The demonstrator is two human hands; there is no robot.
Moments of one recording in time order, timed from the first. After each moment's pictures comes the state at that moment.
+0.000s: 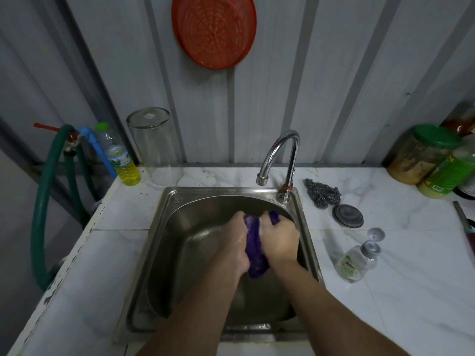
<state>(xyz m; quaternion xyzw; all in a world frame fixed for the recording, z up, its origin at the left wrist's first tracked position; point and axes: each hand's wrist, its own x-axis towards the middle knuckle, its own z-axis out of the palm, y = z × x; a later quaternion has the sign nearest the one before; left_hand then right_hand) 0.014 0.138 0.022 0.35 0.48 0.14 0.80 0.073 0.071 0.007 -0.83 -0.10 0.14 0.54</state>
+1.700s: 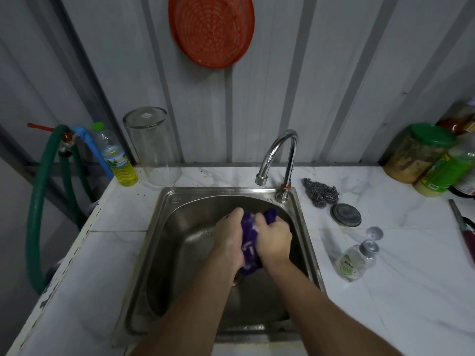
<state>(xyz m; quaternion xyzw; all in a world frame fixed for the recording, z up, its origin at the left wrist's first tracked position) 0.018 0.155 0.020 0.38 0.48 0.15 0.78 0.065 0.082 0.006 -0.80 -0.05 0.16 0.58</state>
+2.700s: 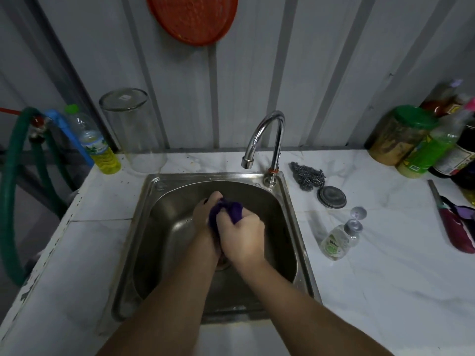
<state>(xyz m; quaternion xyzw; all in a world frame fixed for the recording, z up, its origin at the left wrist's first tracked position) 0.018 0.171 0.003 0.38 0.50 0.23 0.75 0.023 0.083 0.004 -0.79 -0.16 0.17 0.57</state>
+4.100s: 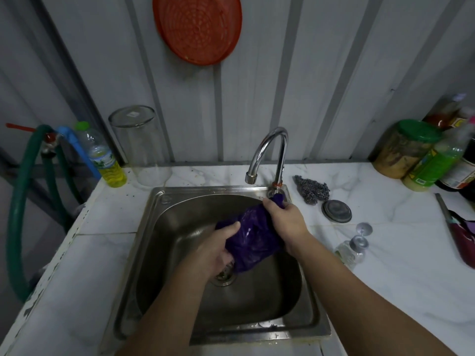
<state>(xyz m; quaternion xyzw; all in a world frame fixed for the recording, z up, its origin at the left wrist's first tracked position) -0.012 0.158 0.024 0.38 0.41 0.04 0.83 0.126 0.060 0.015 -0.74 -0.03 0.30 0.60</state>
